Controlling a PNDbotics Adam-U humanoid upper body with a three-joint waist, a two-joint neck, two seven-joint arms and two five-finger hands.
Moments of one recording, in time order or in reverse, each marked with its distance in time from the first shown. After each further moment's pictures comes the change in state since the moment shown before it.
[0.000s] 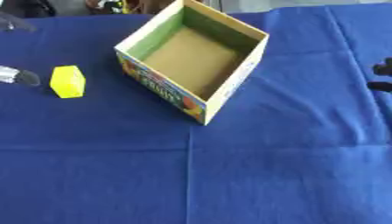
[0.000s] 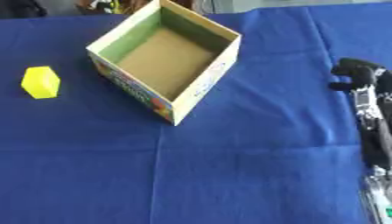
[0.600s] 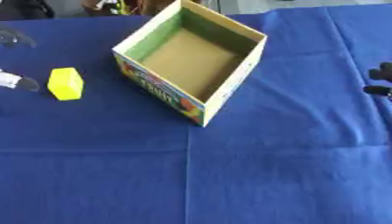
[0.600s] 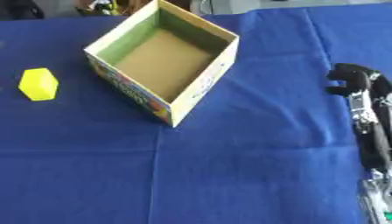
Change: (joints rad) left arm -0.089 -0.037 -0.052 0.138 -0.015 -0.047 -0.050; right arm 0.002 0.000 0.005 0.000 0.009 0.004 0.006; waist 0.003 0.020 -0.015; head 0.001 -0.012
